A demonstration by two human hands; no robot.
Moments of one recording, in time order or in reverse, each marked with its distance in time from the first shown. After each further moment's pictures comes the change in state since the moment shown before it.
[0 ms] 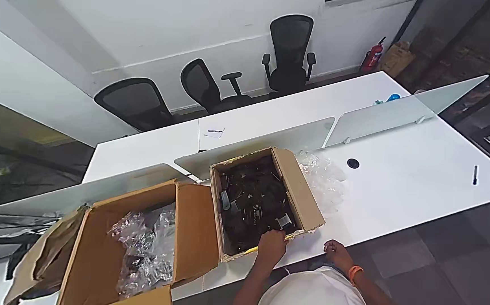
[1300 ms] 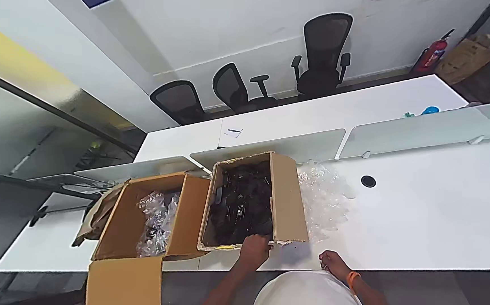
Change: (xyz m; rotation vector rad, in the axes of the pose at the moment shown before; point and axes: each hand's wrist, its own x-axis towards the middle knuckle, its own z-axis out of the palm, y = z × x) left_hand -0.013 0.044 -0.013 0.039 0.064 -0.162; right_hand 0.068 0.006 -0.072 -0.081 -0.422 0.002
